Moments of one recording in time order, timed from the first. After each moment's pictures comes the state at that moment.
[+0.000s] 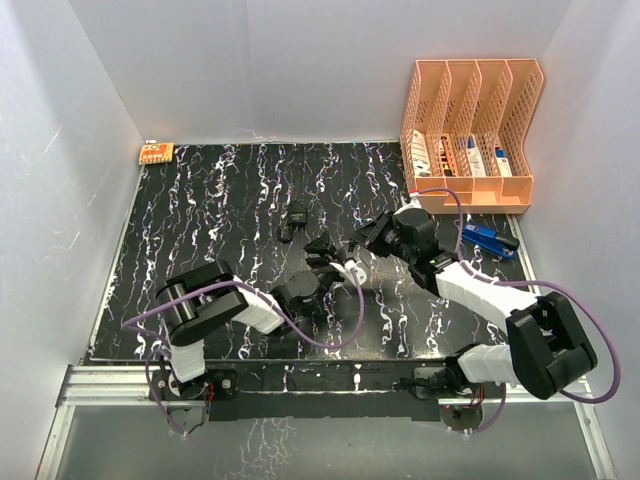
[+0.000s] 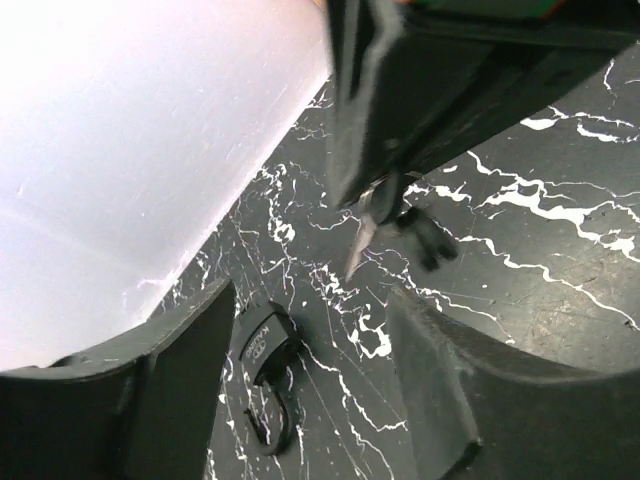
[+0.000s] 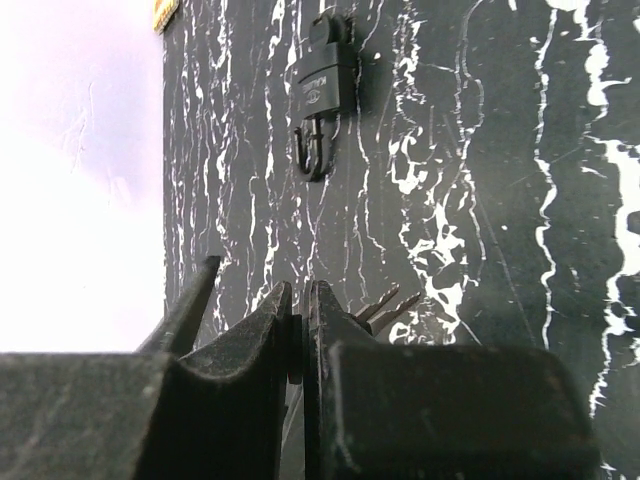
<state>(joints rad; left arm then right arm) -1.08 1.85 0.61 1.25 -0.53 0.81 0.47 1.29 0.64 0.26 -0.16 0.97</state>
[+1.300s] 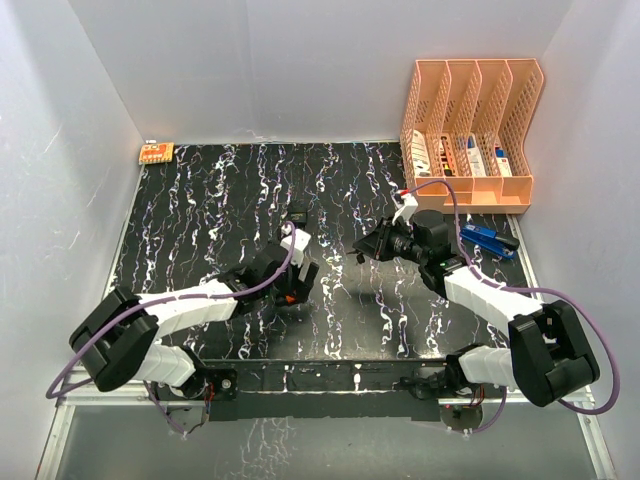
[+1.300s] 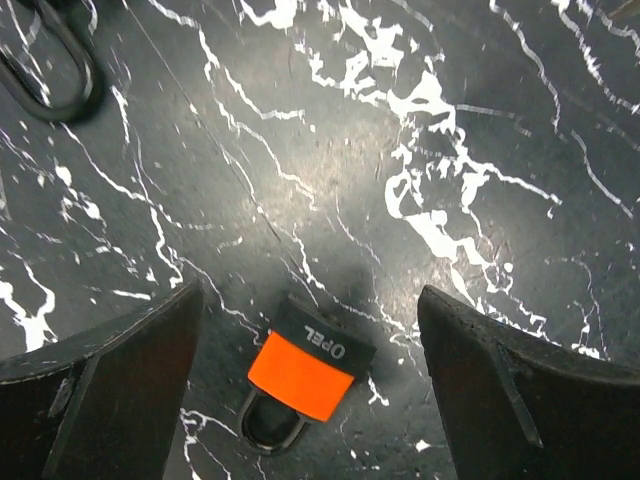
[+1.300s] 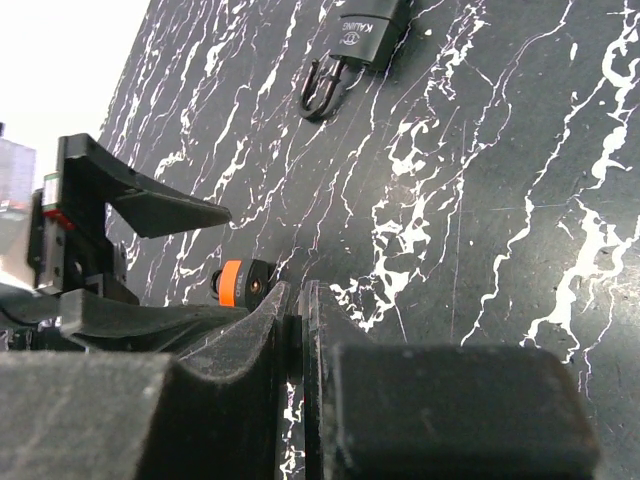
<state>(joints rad) -0.82 1.34 0.57 0.13 -0.16 -0.15 0.36 1.24 0.57 0.31 -0.46 0.53</state>
